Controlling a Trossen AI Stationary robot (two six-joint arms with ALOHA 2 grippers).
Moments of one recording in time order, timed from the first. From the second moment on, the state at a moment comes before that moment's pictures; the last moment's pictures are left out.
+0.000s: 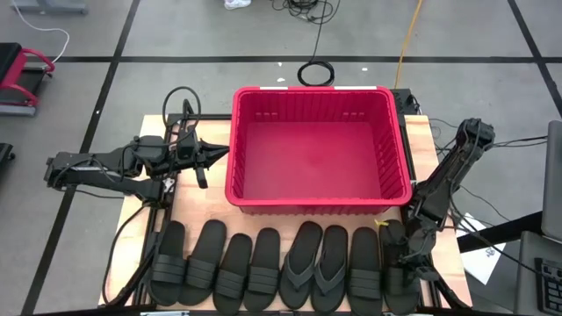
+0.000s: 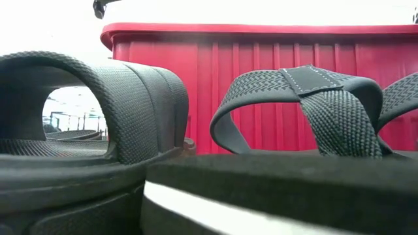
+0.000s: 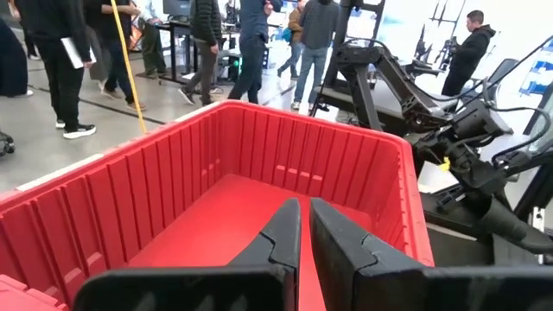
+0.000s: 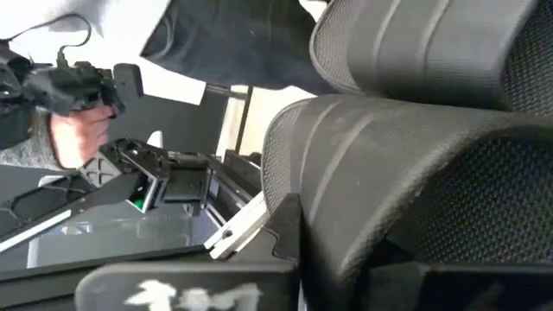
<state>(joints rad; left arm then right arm) 0.00 0.71 0.78 -0.17 -0.29 -0.18 1.00 0.92 0.34 0.02 -0.36 1.06</state>
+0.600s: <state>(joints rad) 0.00 0.71 0.78 -0.17 -0.29 -0.19 0.99 0.83 0.34 0.14 -0.42 1.15</state>
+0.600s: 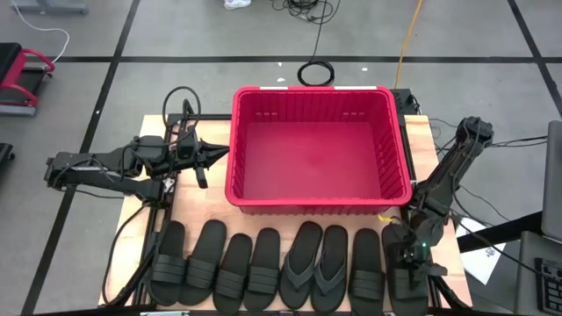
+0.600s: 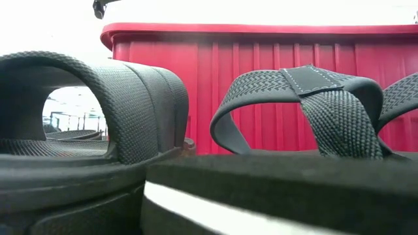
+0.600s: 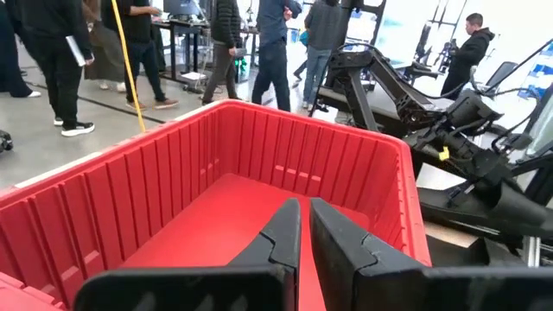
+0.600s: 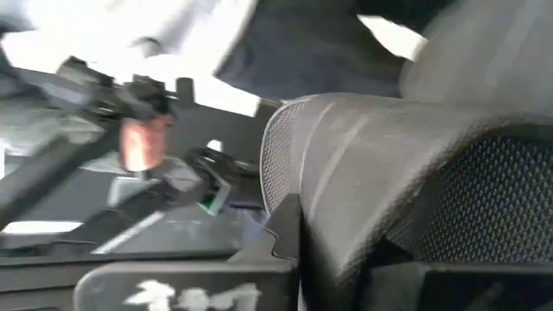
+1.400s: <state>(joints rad) 0.00 0.71 0.78 -0.21 -0.17 -0.26 0.84 0.98 0.83 -0.36 -0.42 0.94</state>
